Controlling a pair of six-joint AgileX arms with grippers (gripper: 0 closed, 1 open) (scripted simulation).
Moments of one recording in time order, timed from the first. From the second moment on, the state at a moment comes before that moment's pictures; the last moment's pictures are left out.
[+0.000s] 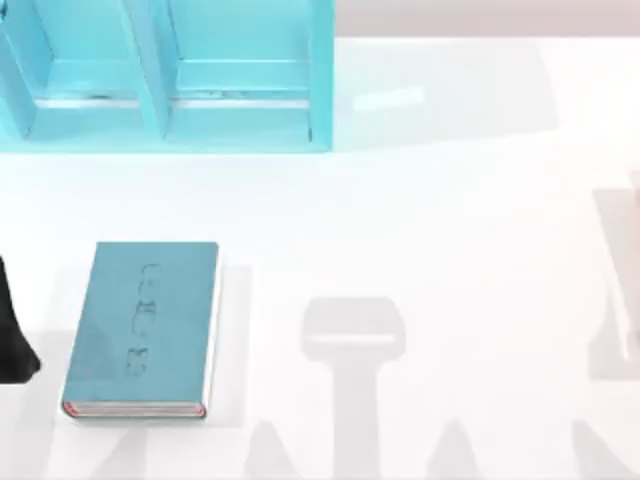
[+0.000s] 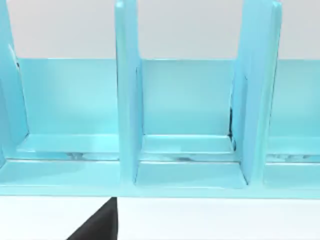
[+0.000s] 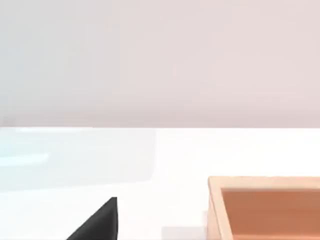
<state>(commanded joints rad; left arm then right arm) 0.00 0.00 0.00 0.00 0.00 0.00 0.00 0.00 0.00 0.00 0.00 0.00</state>
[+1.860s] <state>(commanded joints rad) 0.86 1.71 1.36 -1.22 0.00 2.43 0.00 0.00 0.00 0.00 0.00 0.00</state>
